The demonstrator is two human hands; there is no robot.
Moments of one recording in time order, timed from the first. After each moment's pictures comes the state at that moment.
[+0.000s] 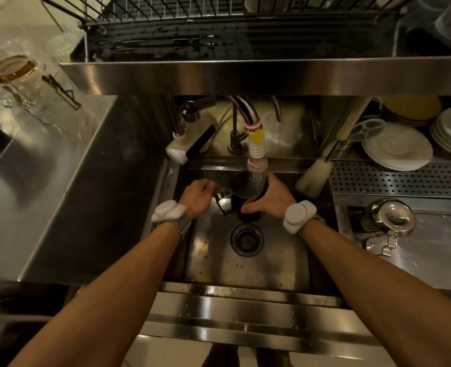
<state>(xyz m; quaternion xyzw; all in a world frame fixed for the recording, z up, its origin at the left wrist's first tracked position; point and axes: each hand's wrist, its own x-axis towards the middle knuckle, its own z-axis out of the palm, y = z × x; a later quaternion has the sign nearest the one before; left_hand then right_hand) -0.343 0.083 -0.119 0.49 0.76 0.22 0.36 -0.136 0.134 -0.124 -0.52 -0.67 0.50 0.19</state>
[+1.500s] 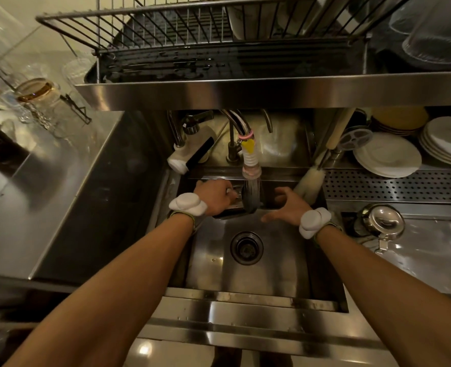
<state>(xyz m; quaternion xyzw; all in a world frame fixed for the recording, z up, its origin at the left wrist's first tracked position) -0.302 0.096 -0.069 0.66 0.72 0.04 0.21 -0.088 0.137 -0.131 -0.58 -0.65 0.48 0.11</state>
